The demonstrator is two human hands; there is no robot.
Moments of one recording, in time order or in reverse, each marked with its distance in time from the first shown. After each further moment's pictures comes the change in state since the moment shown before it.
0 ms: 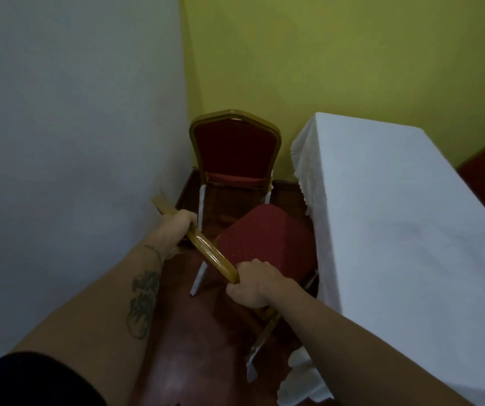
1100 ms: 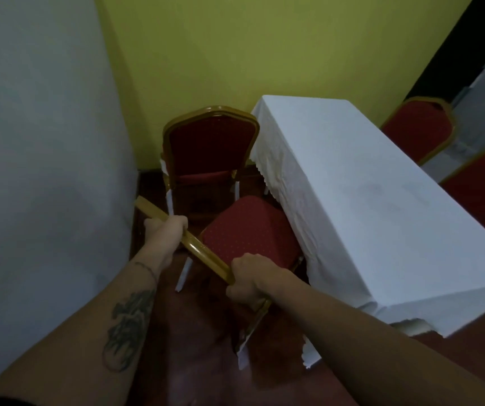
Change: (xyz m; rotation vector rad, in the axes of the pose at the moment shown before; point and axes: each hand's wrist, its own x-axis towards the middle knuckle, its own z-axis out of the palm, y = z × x) left_hand 0.093 0.023 -0.098 0.032 -0.169 0.031; right_hand 0.047 -0.134 -0.002 -0.122 0.003 0.228
